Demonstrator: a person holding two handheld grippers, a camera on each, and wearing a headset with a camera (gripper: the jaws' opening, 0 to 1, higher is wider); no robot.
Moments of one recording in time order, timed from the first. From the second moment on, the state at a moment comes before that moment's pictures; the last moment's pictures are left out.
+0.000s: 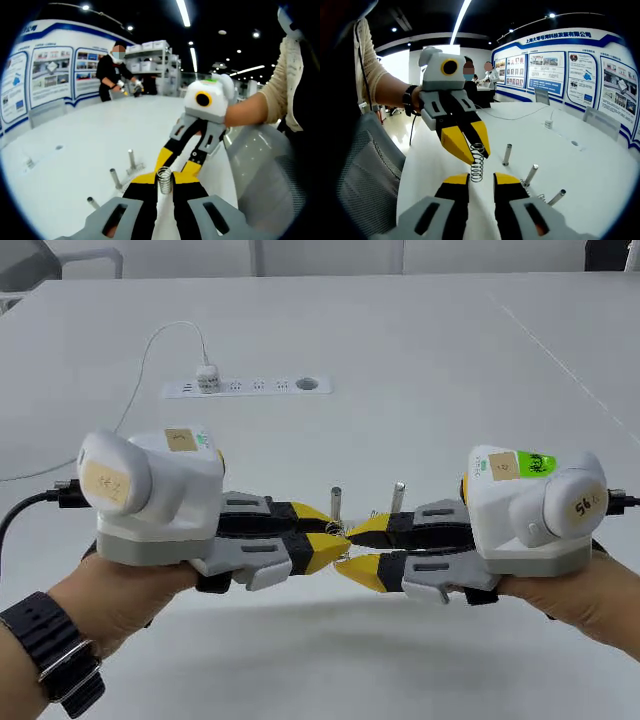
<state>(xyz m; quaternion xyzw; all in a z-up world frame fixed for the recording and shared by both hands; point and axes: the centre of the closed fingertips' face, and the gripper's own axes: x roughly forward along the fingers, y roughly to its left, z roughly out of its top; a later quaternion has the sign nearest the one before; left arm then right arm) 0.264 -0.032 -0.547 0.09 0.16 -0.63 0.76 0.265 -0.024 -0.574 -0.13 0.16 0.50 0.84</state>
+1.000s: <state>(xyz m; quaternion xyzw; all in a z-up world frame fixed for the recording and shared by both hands) 0.328 0.018 -0.535 0.11 0.17 -0.56 0.80 0.263 -0.049 -0.578 -0.15 0.18 0.48 0.85</state>
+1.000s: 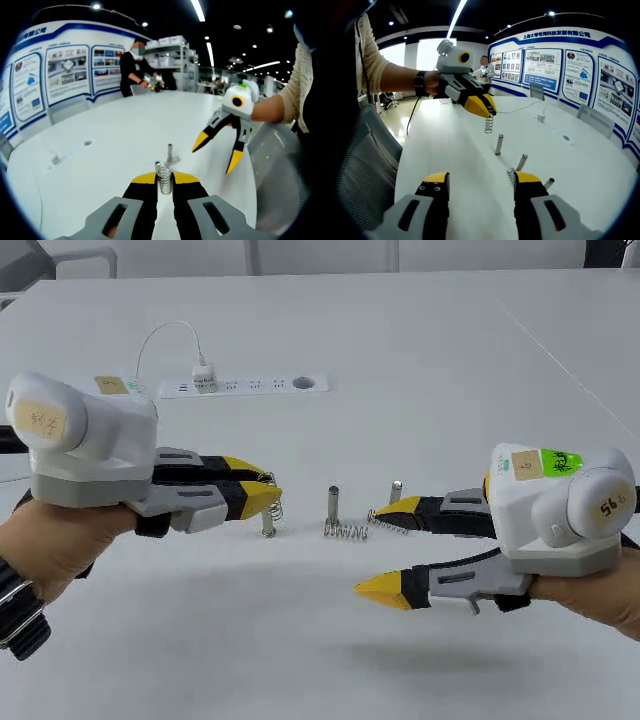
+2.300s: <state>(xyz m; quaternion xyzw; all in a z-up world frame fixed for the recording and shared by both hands) 0.369 0.019 -0.550 0.12 0.20 -0.54 0.81 0.265 -0.077 -0.575 -0.13 0.18 0.43 0.87</state>
